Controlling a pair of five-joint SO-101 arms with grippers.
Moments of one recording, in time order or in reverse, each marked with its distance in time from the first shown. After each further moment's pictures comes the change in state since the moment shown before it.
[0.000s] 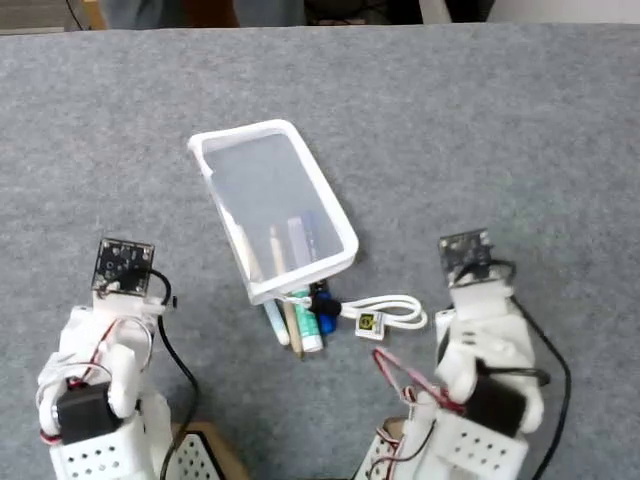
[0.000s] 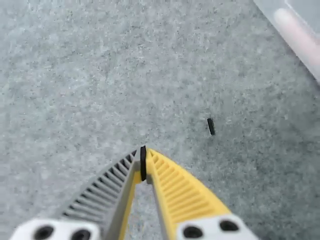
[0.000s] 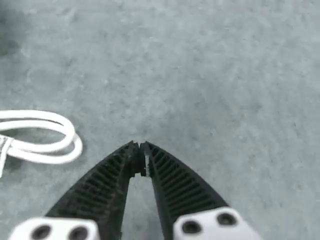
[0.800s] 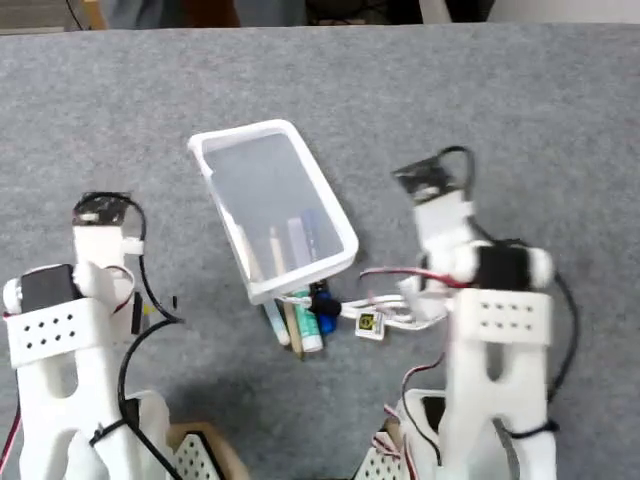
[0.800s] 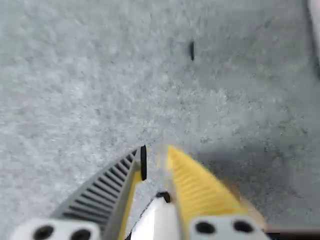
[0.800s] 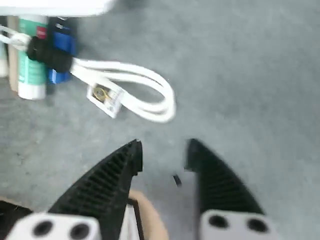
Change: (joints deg) left arm -3.1 46.5 -25.4 10.4 7.7; right arm -24.5 47.8 -32.4 16.2 -9.1
